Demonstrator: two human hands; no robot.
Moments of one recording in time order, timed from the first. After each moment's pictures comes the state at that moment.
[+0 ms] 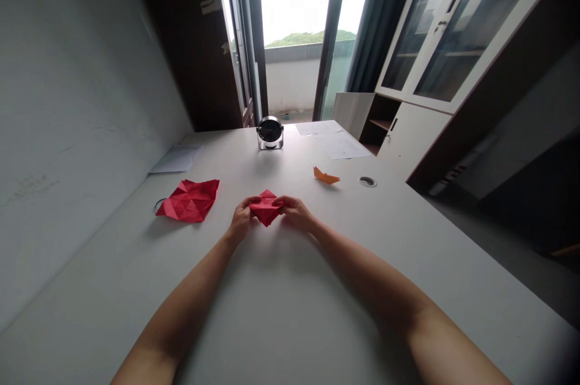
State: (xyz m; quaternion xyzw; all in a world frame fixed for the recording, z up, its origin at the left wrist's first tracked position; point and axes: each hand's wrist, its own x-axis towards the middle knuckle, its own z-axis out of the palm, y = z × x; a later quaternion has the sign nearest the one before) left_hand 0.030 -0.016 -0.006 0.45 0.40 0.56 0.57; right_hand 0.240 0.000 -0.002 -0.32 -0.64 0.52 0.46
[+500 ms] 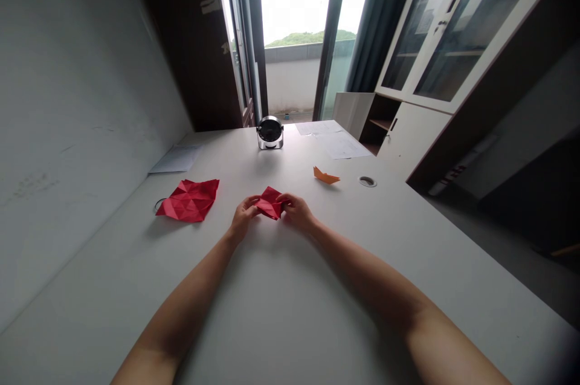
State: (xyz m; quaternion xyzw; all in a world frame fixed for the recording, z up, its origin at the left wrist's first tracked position) left_hand 0.029 -0.016 -0.006 0.49 0.41 0.55 0.54; right_hand 0.241 0.011 -0.019 -0.38 -0.66 0.41 0.50
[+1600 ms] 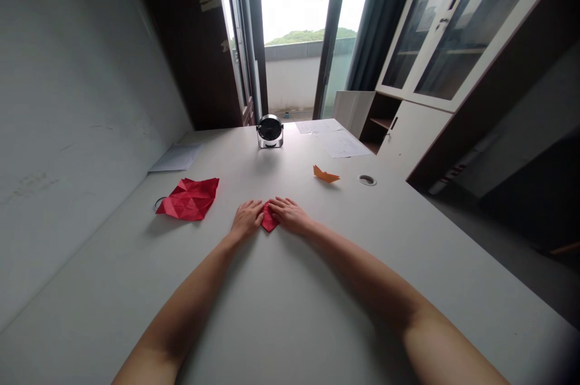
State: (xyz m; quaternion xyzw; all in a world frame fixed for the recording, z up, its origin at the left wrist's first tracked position) left_hand 0.020 -0.015 -0.025 0.79 0.51 0.29 0.15; right_hand 0.241 0.001 -0.024 -0.38 -0.89 0.14 0.20
